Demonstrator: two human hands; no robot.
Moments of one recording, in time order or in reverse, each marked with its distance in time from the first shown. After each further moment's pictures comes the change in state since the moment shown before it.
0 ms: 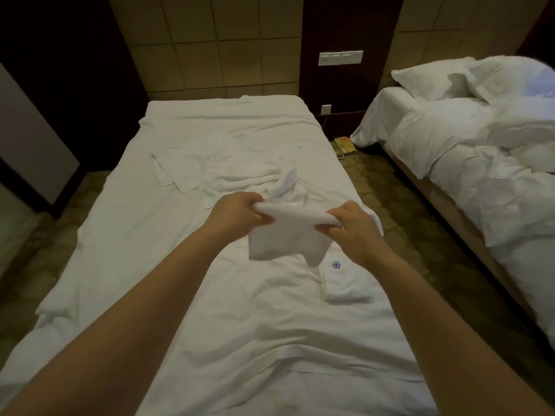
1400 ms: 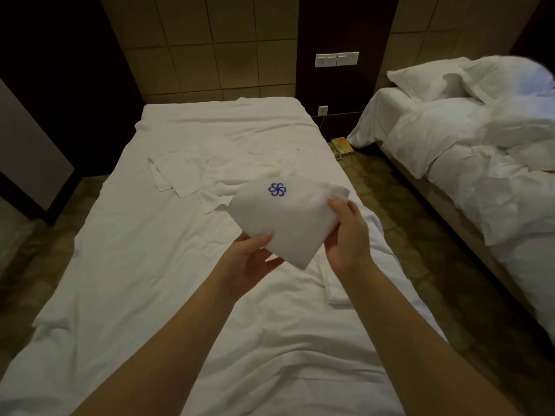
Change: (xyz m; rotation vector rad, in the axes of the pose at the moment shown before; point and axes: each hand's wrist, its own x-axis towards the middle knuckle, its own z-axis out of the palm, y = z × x) left_hand -0.022 -0.037 0.052 -1.659 -0.271 -0.265; right_hand 0.013 -0.036 0.035 1.439 0.335 0.412
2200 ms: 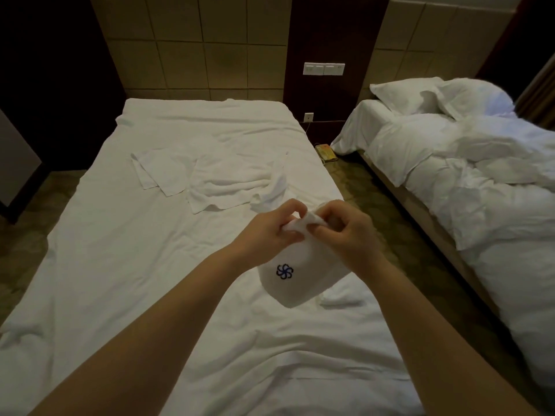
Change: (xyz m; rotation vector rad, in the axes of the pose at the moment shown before) left_hand -0.008 0.040 0.032 1.420 -0.210 0.441; right_hand -0.008 -0.005 -0.010 -1.178 -0.312 -0.688
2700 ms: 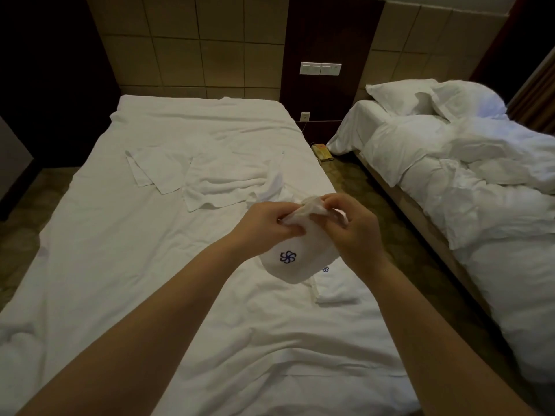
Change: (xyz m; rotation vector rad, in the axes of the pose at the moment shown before) left_hand 0.005 0.004 -0.003 -0.068 0.079 -0.009; right_hand -0.005 -0.005 -0.008 0.052 0.100 -0.092
